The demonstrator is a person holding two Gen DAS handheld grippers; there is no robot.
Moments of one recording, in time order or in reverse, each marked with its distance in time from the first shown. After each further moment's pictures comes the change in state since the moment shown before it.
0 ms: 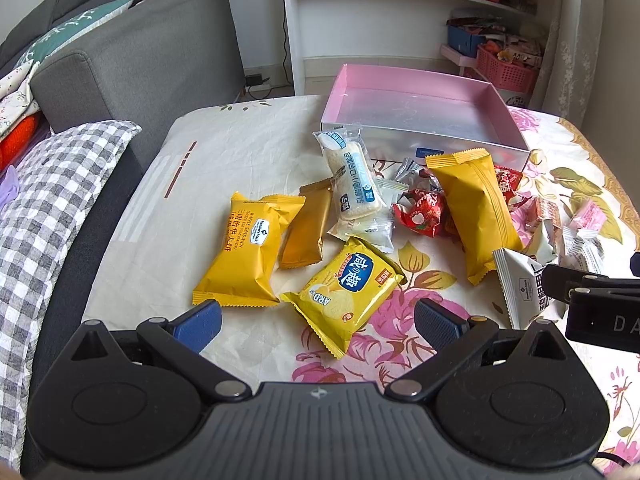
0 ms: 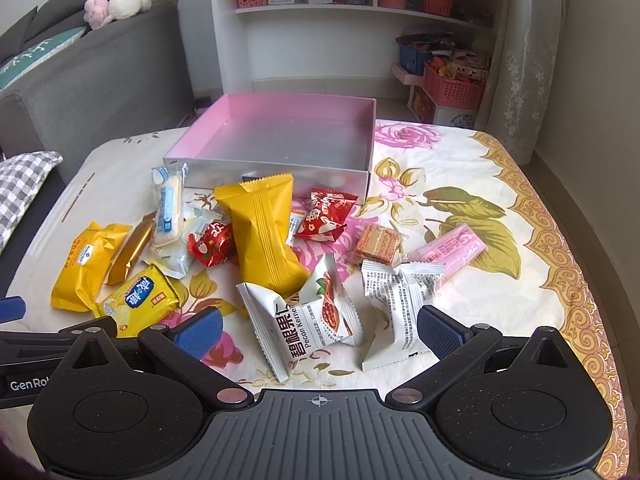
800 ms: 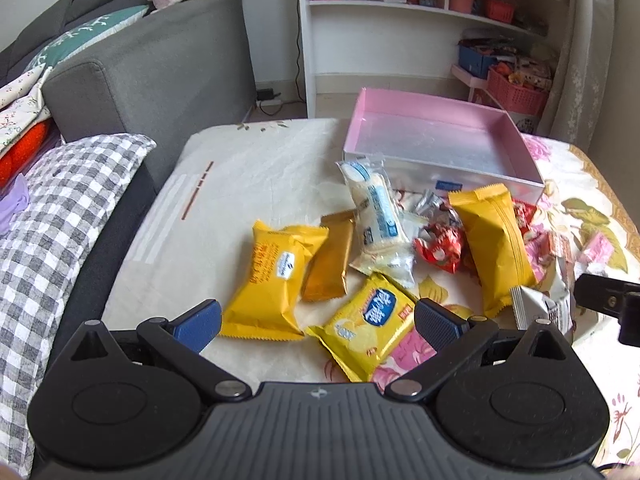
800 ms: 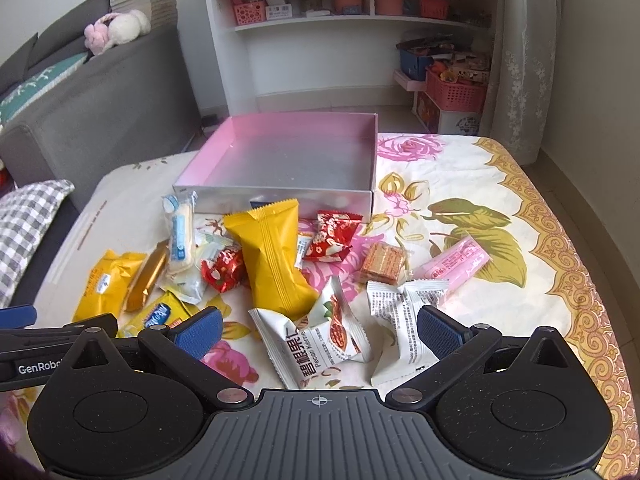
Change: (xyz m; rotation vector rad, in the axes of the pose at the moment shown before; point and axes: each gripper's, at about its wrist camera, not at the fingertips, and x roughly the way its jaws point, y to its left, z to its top) left arm -0.003 0.022 0.018 -0.039 -0.052 0.005; right arm -0.013 -0.009 0.019 0.057 -0.025 0.063
